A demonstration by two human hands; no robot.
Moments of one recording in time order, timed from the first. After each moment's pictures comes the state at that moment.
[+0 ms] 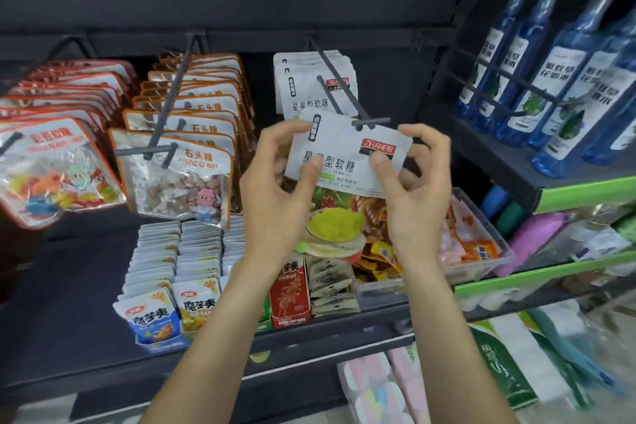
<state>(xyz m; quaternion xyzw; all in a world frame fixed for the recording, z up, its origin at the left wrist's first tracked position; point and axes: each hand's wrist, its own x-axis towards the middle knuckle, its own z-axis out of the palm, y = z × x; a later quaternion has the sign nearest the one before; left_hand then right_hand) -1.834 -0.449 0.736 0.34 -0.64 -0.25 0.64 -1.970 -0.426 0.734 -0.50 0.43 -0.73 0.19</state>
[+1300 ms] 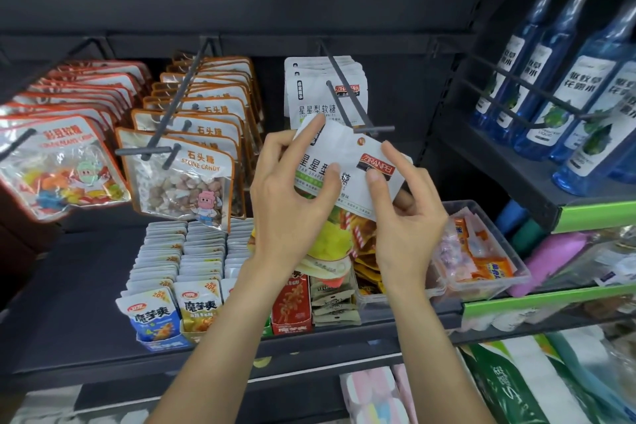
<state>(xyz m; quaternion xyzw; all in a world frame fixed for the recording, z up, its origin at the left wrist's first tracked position) -1.845 -0.460 0.730 0.41 -0.68 -0.09 0.61 -1.963 -0.436 0.705 -0.49 0.45 -0.74 0.11</state>
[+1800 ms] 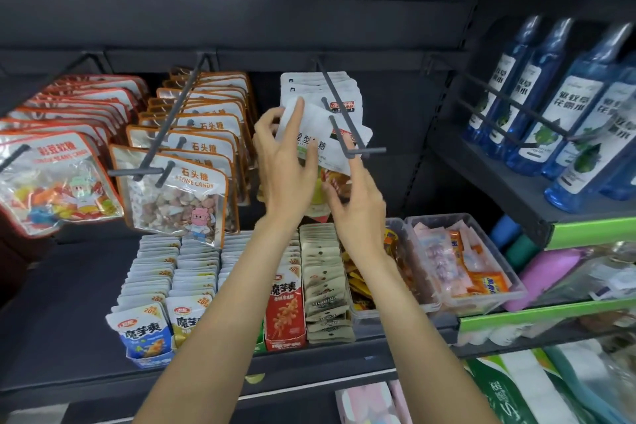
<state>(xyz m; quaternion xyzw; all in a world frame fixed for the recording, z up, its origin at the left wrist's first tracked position) -1.860 -0.547 0.716 0.49 -0.66 -0.02 0.56 -1.962 -0.504 0.678 -0.64 0.57 -0.51 0.00</state>
